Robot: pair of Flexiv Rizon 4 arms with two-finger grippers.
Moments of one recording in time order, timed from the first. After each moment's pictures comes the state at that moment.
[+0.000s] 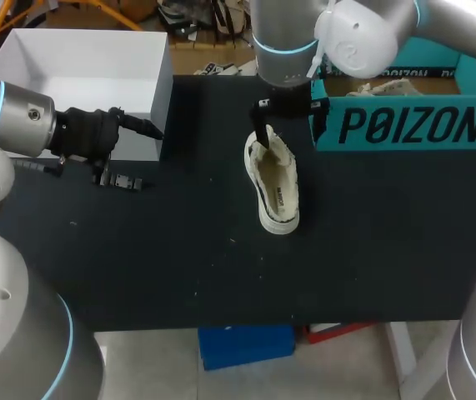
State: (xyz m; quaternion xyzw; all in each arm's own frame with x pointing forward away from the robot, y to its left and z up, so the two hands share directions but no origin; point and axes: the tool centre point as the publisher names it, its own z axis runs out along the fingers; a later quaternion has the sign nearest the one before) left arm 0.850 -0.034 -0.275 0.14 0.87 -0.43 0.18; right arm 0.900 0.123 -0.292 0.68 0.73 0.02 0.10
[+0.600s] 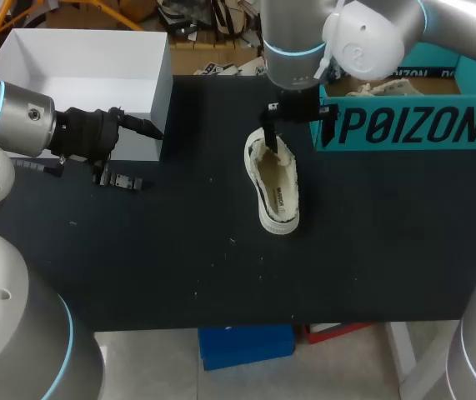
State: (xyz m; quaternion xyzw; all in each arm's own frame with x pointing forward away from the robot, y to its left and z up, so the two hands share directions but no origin) left arm 0.850 -0.034 -0.275 0.14 0.87 -0.43 0.18; right arm 0.899 0.102 -0.312 0.70 0.71 0.00 0.08
